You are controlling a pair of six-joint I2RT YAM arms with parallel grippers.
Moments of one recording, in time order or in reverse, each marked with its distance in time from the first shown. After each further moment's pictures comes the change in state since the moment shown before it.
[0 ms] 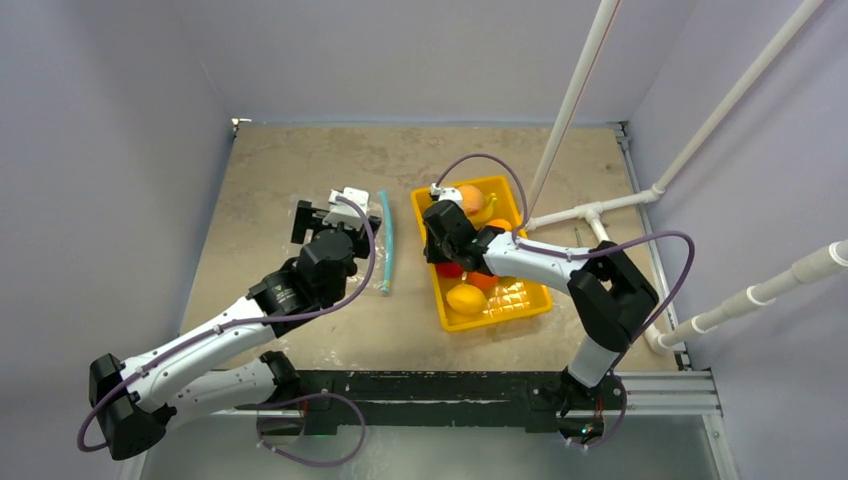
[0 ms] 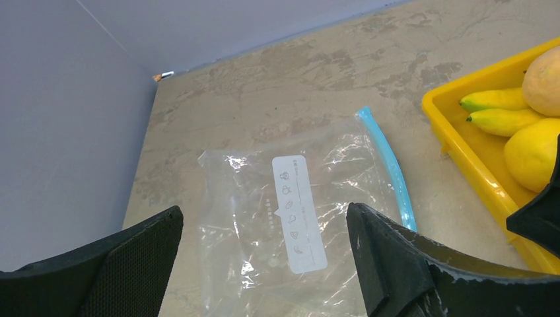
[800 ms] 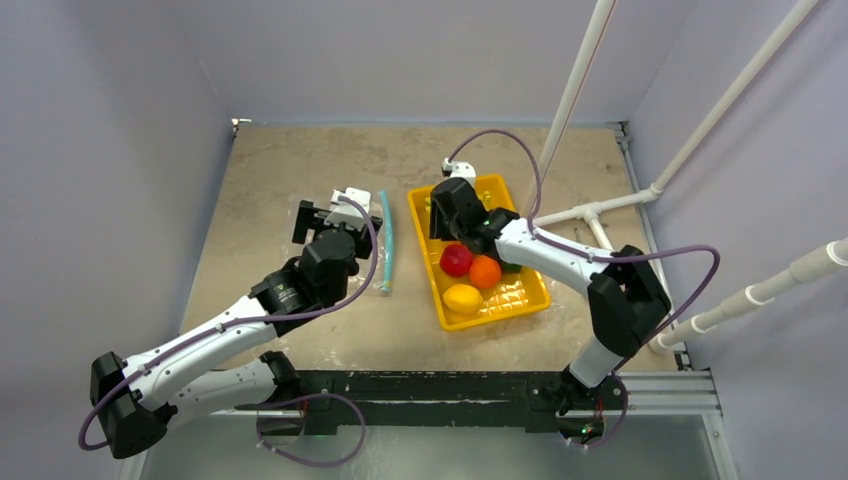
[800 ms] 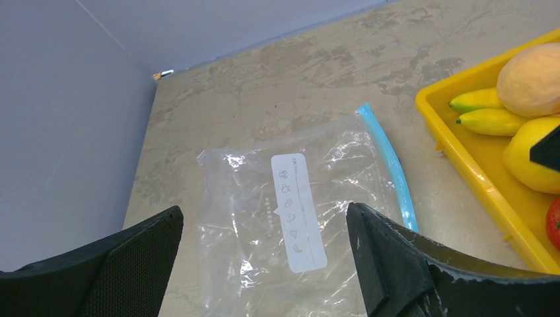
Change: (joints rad) left arm 0.000 0.015 0.000 -0.001 -0.001 0.000; right arm -0.056 -0.046 0.082 -0.069 0.035 -0.040
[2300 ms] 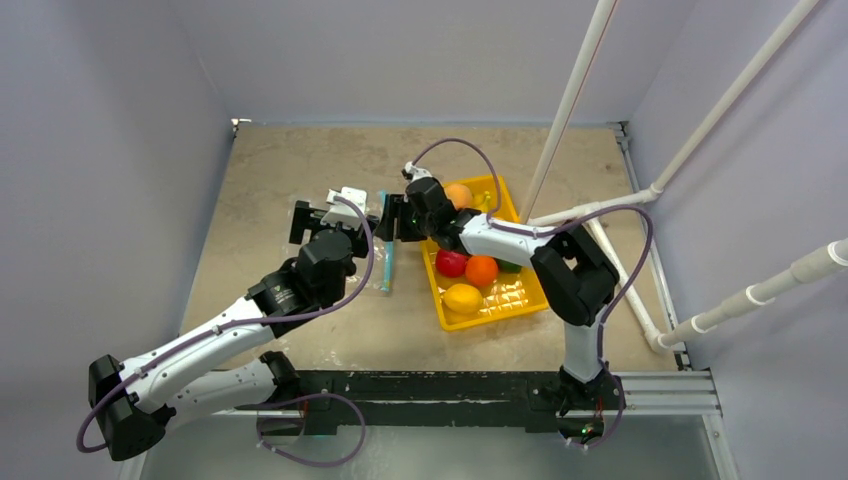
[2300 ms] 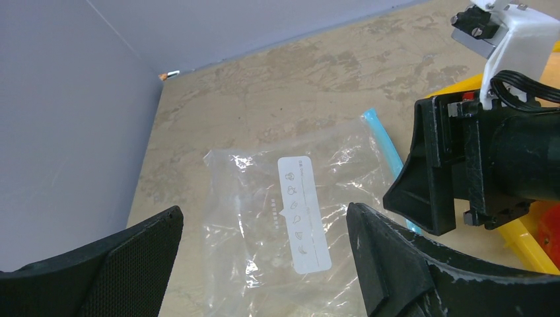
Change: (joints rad) left arm 0.000 -0.018 0.002 0.000 -0.018 0.000; right arm 0.023 0.261 0.138 0.283 -0.352 0.091
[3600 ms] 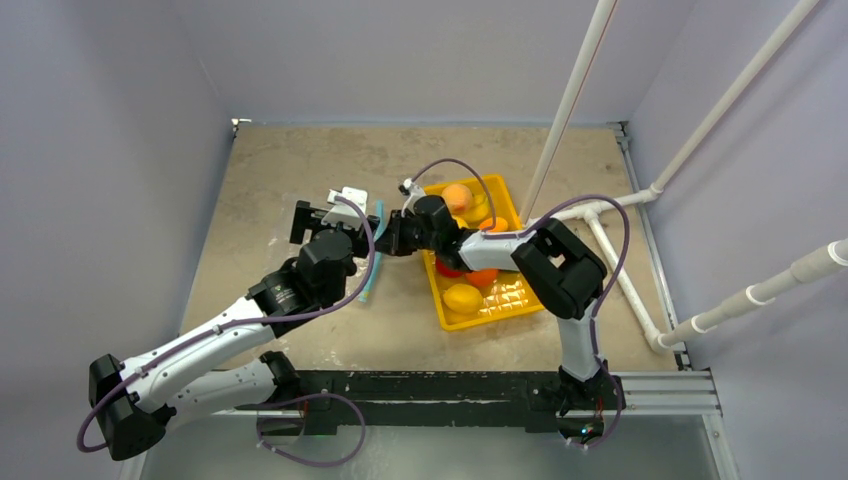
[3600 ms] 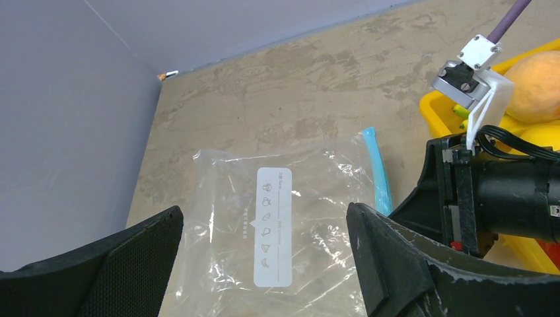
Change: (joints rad) left arm 0.000 0.003 0.000 0.000 0.004 0.000; right arm 0.000 0.087 -0.153 0.409 -0.249 0.068
